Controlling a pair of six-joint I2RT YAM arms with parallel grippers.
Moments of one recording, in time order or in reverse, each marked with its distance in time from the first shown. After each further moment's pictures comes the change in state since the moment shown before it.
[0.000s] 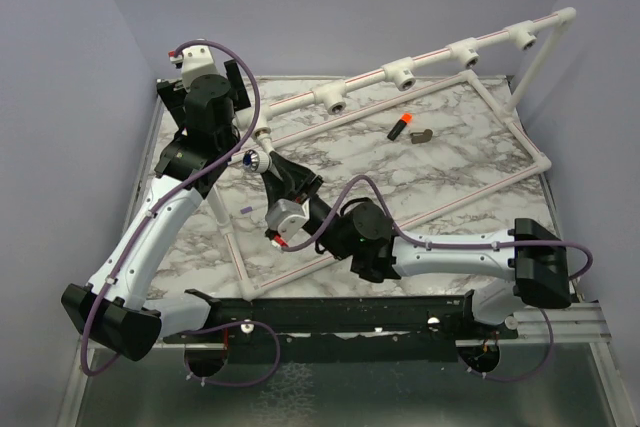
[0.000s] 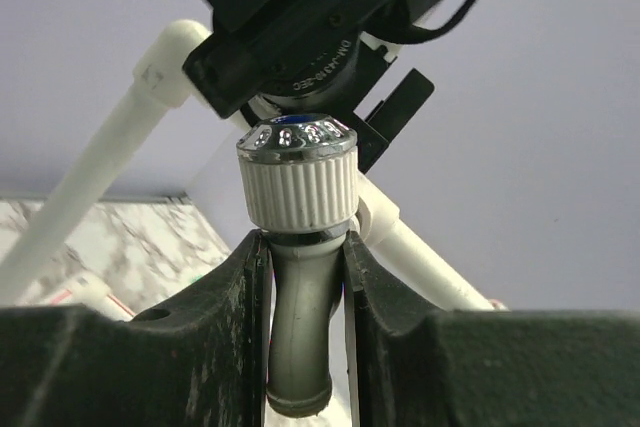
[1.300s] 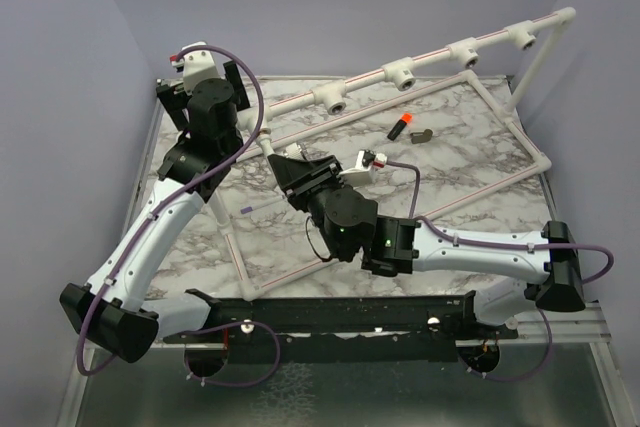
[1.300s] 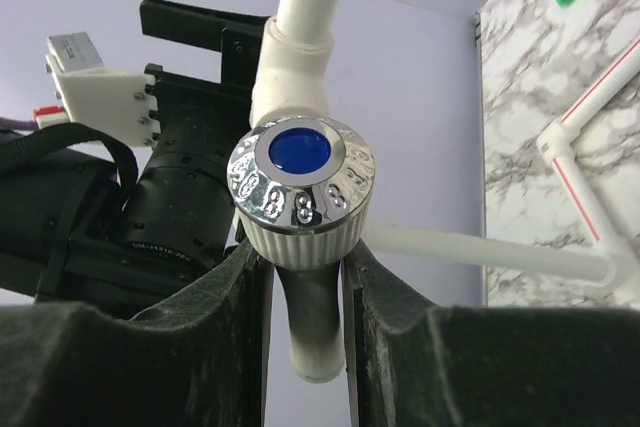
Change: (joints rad) left arm -0.045 -0.013 -0.028 0.050 -0.100 0.013; right arm 0.035 -0.058 0.217 -0.665 0.612 2.271
